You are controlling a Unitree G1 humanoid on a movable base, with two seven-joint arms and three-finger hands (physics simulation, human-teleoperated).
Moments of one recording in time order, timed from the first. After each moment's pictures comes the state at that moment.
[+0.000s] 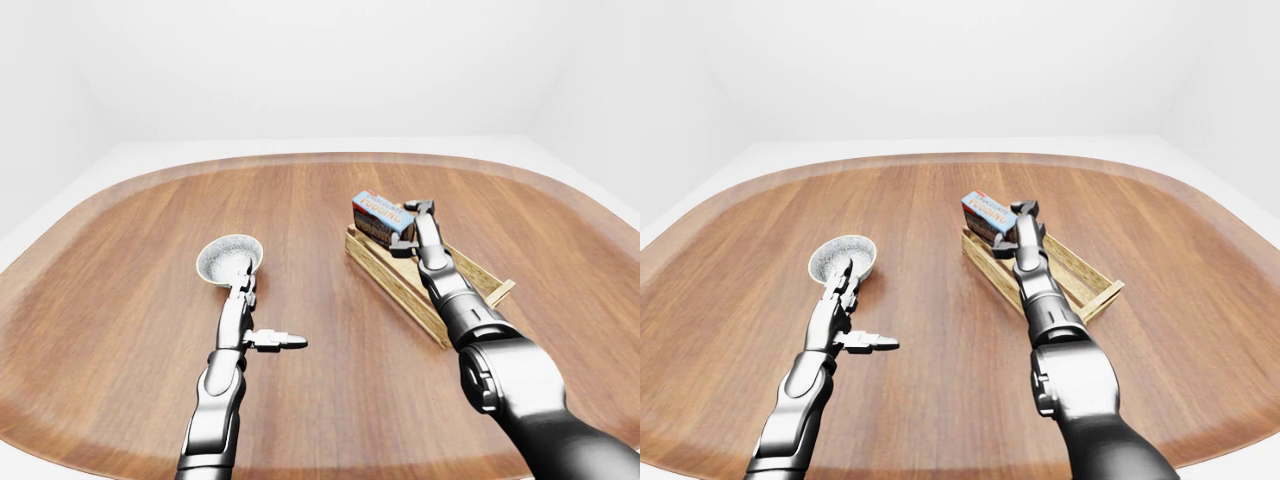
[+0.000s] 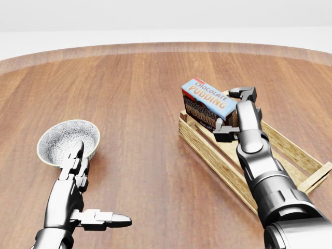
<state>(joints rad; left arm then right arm) 0.01 0.02 0.03 0.03 0.01 0.03 -0.07 -0.94 -0.21 -0.09 1.24 -0.24 -0.09 -0.18</state>
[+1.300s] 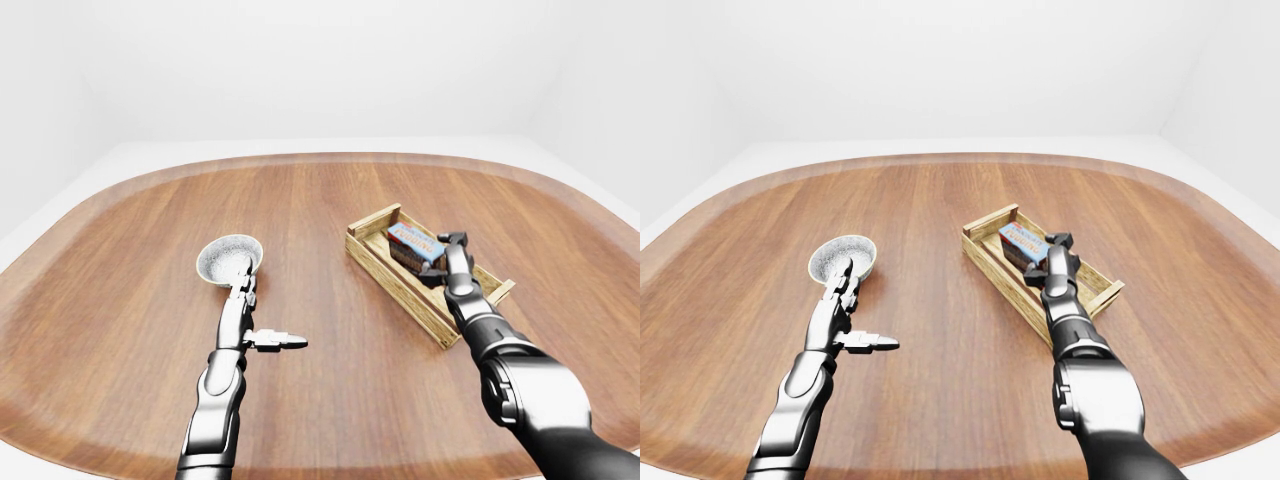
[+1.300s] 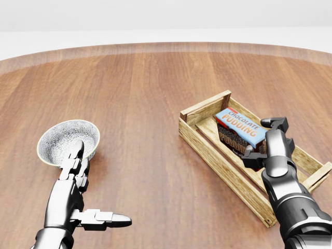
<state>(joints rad) 0.01 0.03 0.03 0.03 0.01 0.03 -0.07 -0.82 -0.30 -0.15 1.32 -0.29 -0.09 -0.23</state>
